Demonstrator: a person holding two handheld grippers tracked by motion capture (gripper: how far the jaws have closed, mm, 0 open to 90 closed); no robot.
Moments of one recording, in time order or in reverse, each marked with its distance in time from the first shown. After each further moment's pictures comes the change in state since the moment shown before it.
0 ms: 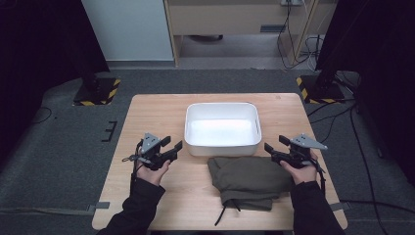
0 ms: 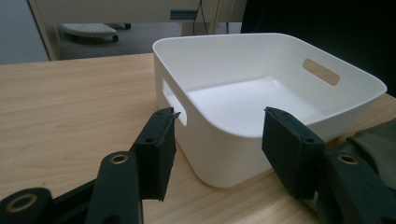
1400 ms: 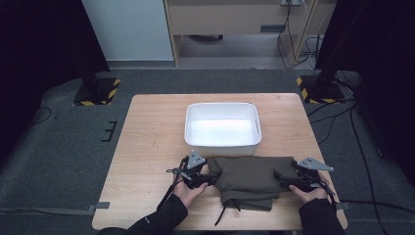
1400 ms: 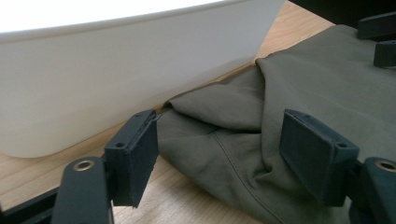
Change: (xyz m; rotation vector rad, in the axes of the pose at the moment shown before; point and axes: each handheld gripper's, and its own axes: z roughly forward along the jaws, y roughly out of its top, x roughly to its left) left arm -0.096 -0.047 0.056 0.207 -0.199 0.076; right arm -0.008 -0.064 -0.036 0.193 -0.046 0.023
